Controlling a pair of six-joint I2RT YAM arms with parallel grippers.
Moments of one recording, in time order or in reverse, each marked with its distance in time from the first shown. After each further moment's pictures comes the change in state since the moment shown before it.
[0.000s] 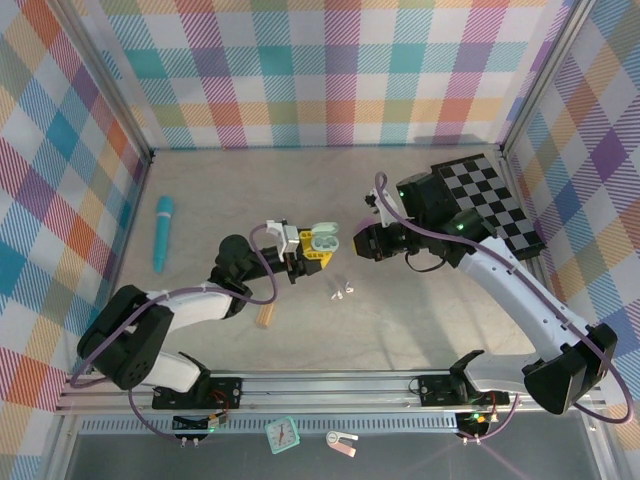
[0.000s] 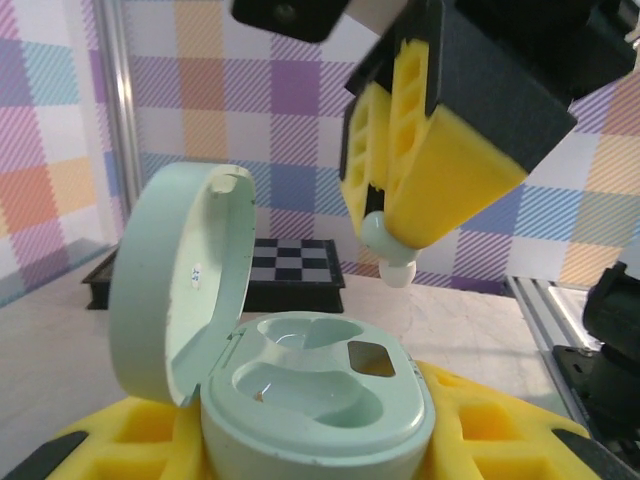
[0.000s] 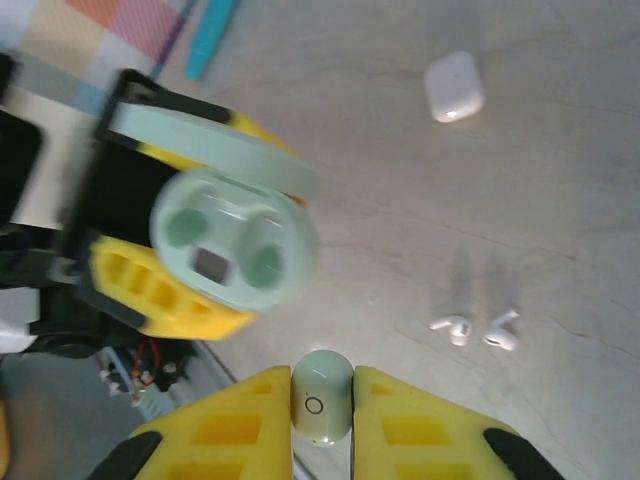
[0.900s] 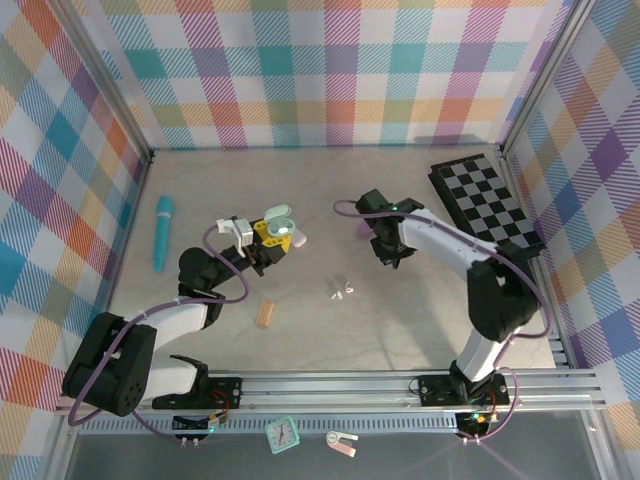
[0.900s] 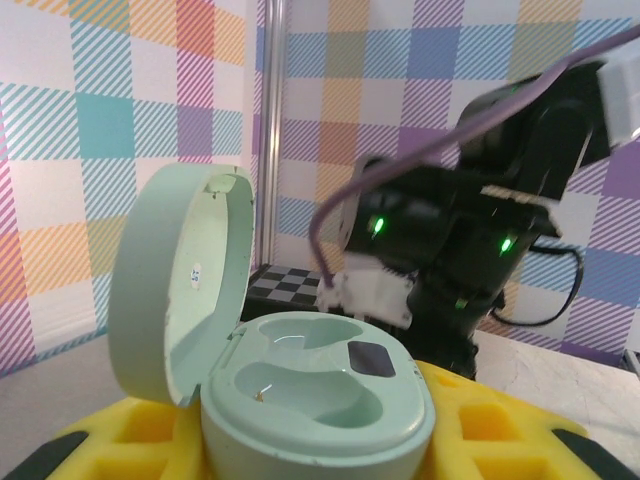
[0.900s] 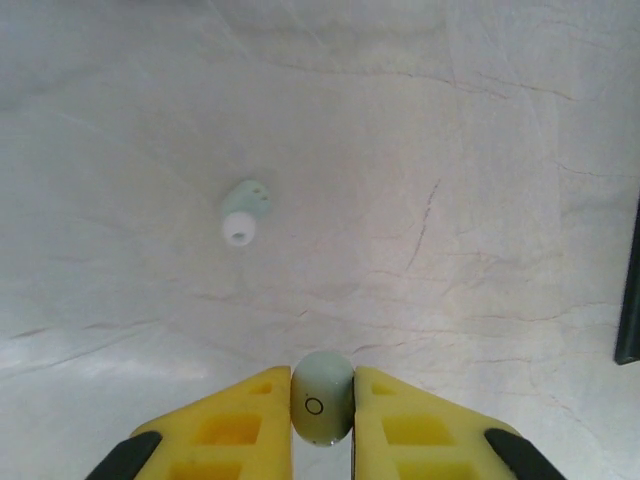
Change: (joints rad) left arm 0.261 -0.177 -0.164 0.124 -0.035 -0.118; right arm 0.000 0.430 0.006 -0.155 0.843 -0.039
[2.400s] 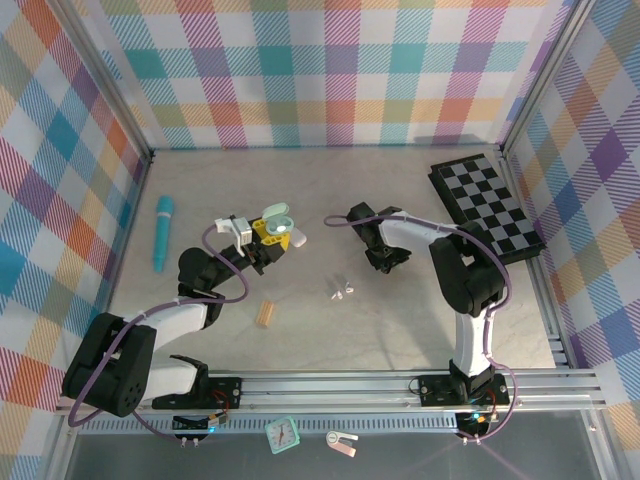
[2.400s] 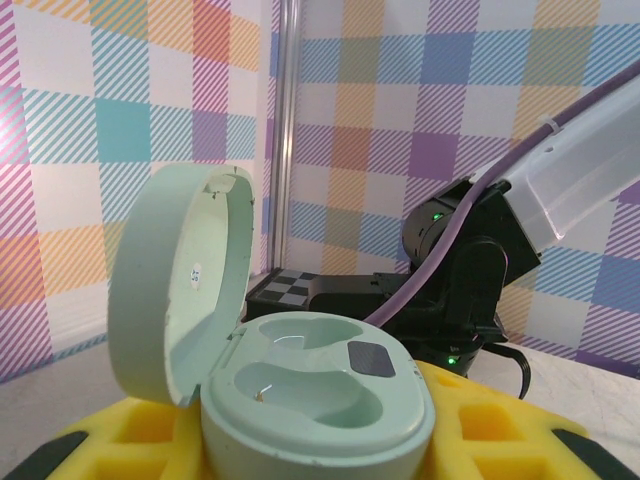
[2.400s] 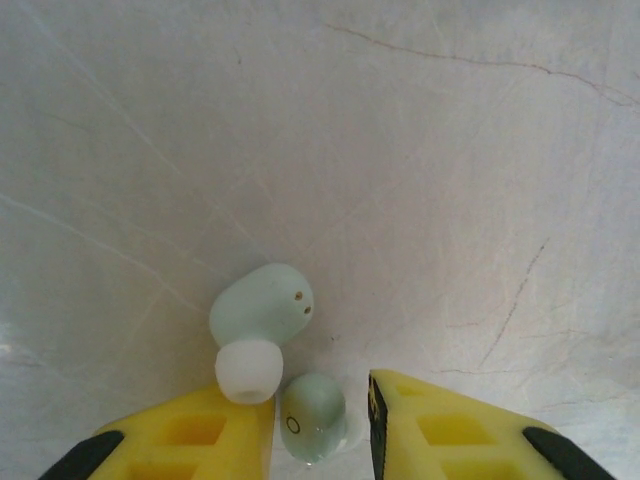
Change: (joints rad) left arm 0.011 -0.008 -0.002 0.000 -0.028 0.000; right arm -0.006 0.269 -0.004 0.106 0.091 -0.055
